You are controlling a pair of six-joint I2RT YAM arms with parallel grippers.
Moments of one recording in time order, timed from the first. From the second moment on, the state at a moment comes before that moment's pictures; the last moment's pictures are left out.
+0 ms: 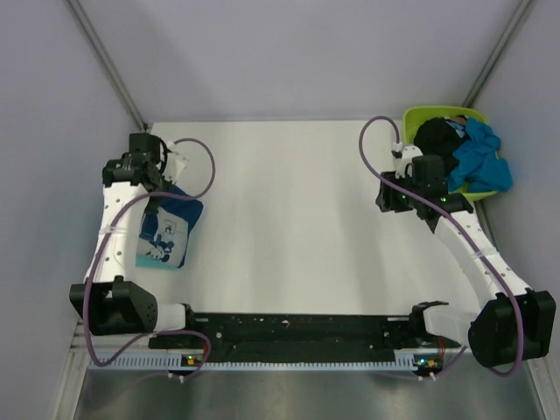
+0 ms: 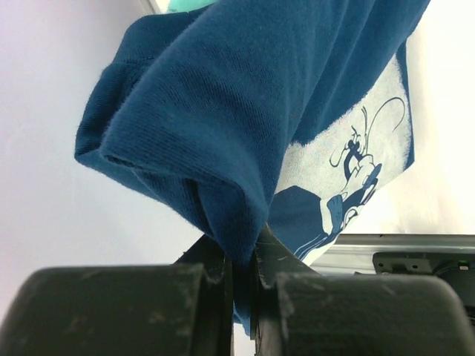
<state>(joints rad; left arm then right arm) 0.06 1.36 1.43 -1.19 -0.26 0.60 0.16 1.16 0.94 -0.50 -0.12 0.04</state>
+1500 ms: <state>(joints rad) 0.05 1.45 1.14 -0.70 -0.08 0.58 0.16 1.15 0.94 -0.50 -0.15 0.03</state>
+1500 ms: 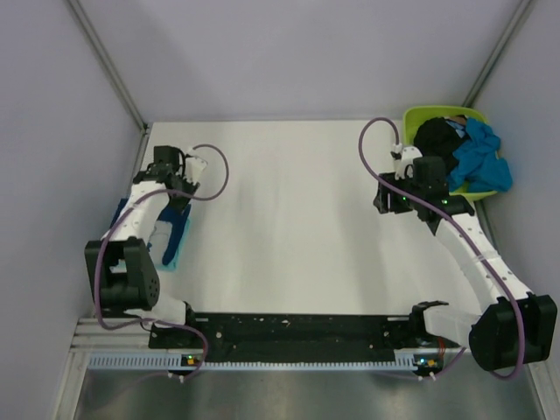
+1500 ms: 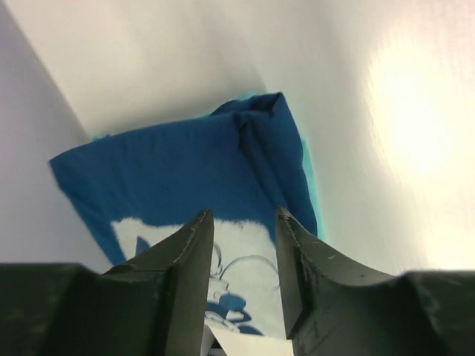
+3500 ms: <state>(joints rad) -0.02 1.54 1.16 -0.61 0.21 0.46 0.16 1.11 0.91 -0.50 -0.14 0.02</state>
